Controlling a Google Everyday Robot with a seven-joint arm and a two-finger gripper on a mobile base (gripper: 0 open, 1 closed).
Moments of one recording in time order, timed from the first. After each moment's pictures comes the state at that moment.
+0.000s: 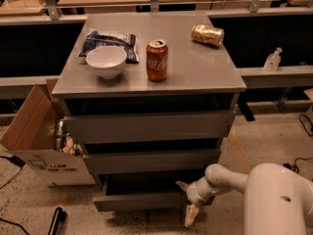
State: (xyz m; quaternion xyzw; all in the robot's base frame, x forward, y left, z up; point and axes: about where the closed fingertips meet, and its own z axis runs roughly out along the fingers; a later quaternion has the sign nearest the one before) arm 0.528 -0.122 0.229 -0.71 0.63 0.23 0.21
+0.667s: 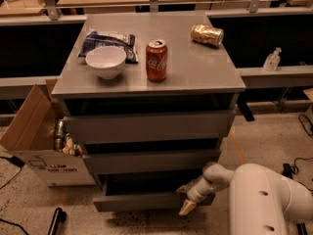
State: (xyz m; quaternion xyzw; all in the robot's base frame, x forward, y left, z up) arm 0.548 -0.126 0.194 -0.71 0.64 0.24 0.18
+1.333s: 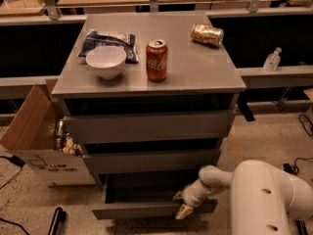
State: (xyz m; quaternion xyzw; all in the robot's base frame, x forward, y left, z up) arm 0.523 -0.107 0.201 -0.71 0.63 0.24 0.17
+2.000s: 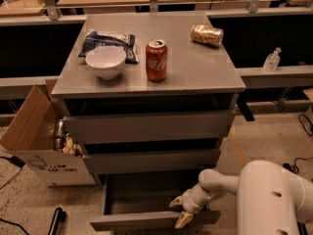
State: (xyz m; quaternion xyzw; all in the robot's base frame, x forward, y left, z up) arm 0.486 -0.095 0.213 -0.72 0.61 0.27 0.17
